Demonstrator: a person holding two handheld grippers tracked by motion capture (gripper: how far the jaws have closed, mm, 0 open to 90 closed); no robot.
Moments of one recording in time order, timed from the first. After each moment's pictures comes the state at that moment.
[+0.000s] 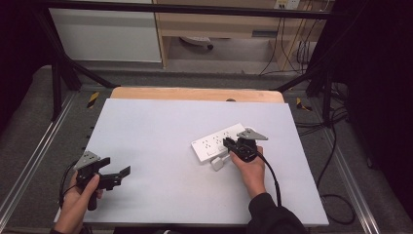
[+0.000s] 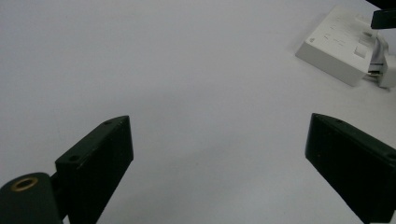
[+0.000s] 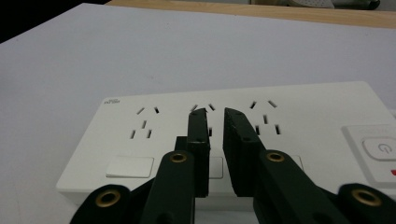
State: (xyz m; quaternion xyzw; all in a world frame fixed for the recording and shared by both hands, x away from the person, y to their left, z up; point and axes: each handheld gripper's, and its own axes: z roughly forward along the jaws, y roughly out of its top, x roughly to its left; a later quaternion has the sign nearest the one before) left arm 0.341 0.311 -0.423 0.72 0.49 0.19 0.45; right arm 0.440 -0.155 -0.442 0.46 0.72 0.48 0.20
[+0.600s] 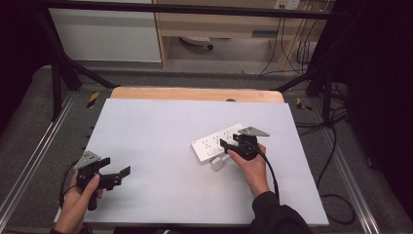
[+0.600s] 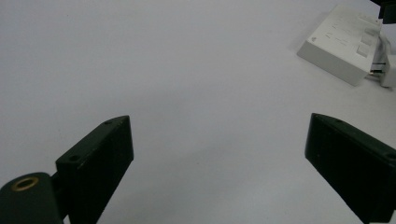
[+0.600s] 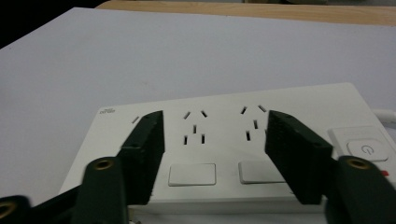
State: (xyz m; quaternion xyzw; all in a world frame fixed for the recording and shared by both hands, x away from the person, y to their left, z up) left arm 0.341 0.311 -0.423 0.72 0.49 0.19 0.45; right arm 0.444 -0.157 -0.432 0.48 0.72 0.47 0.19
